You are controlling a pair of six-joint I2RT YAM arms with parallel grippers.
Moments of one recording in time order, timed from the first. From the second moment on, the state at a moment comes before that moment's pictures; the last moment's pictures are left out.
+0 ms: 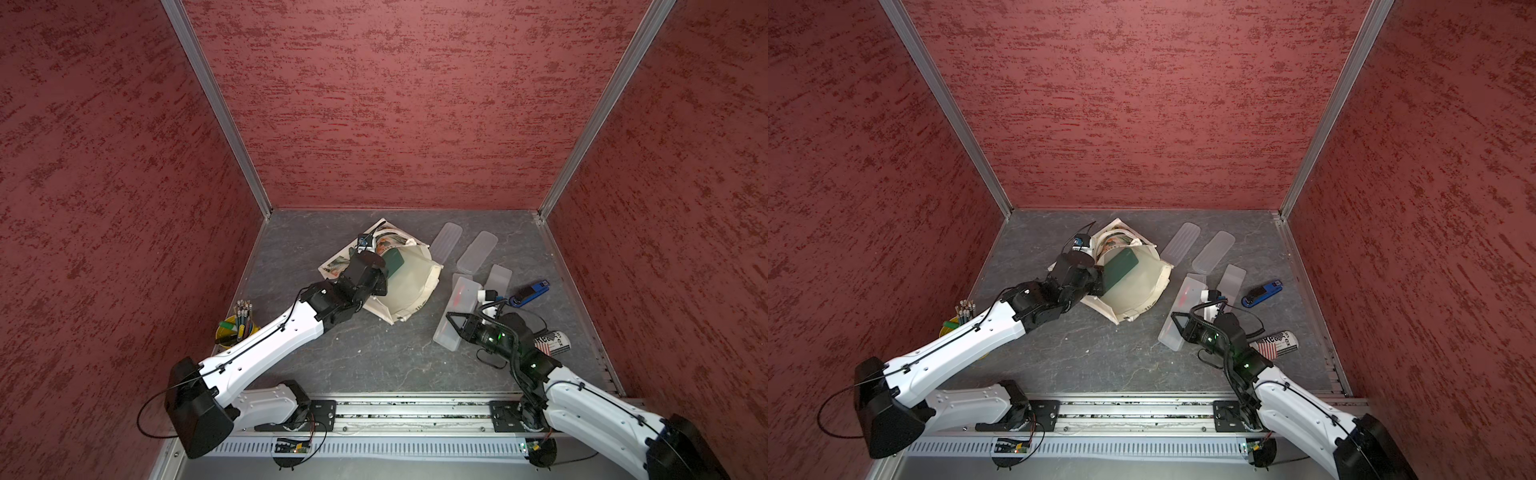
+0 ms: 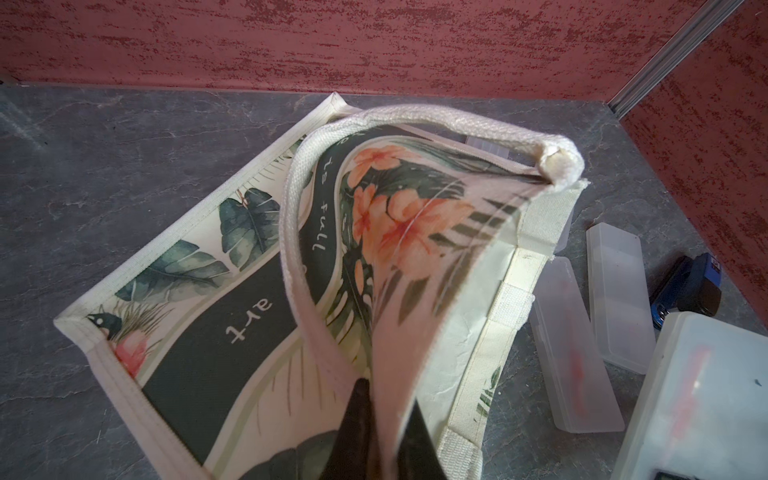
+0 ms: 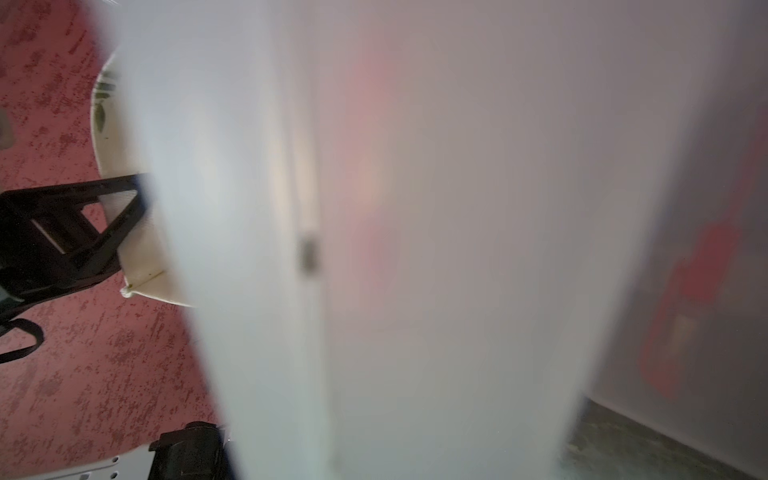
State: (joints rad) left arm -0.77 1.21 1.06 -0.52 -0.40 -0.50; right arm 0.59 0.82 0.15 0.34 -0.22 0.95
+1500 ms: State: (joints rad) left arm -0.63 1.05 0.92 -0.44 -0.22 -0.50; right arm 0.43 1.05 0.22 0.43 -0.35 0.88
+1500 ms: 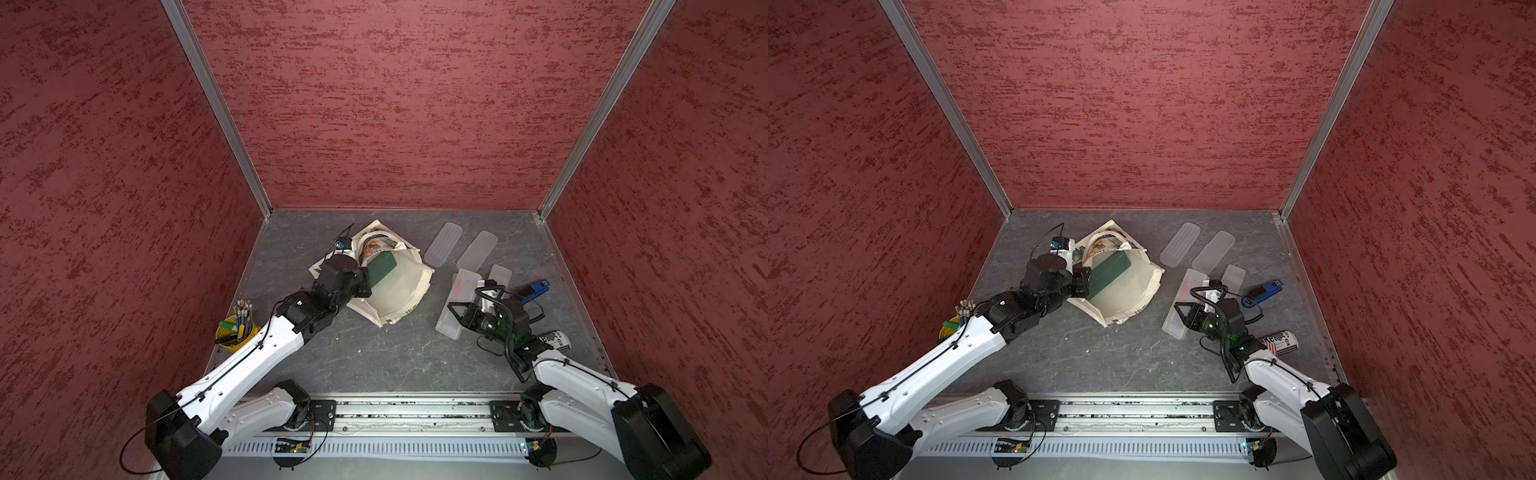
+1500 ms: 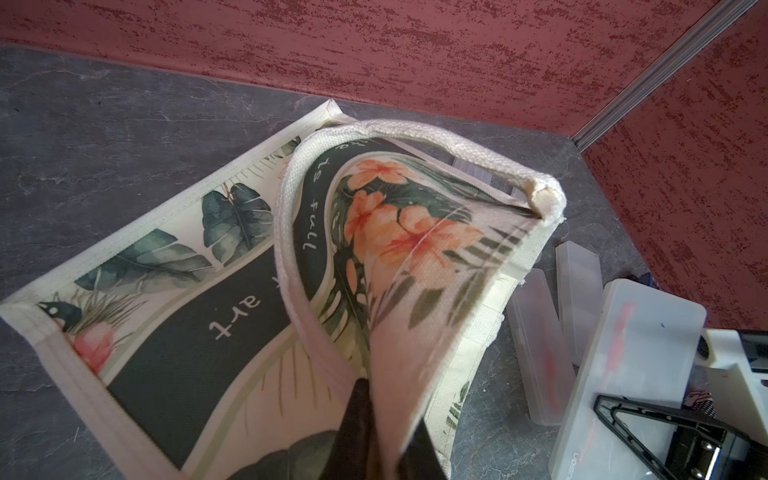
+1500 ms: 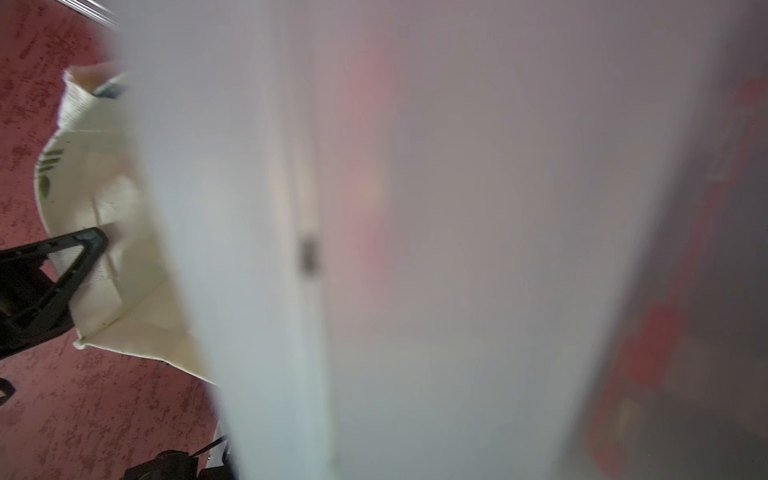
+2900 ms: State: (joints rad) left arm -0.60 0.95 0.92 -0.50 -0.20 -0.50; right arm 0.47 1.76 0.75 0.33 -0.39 0.86
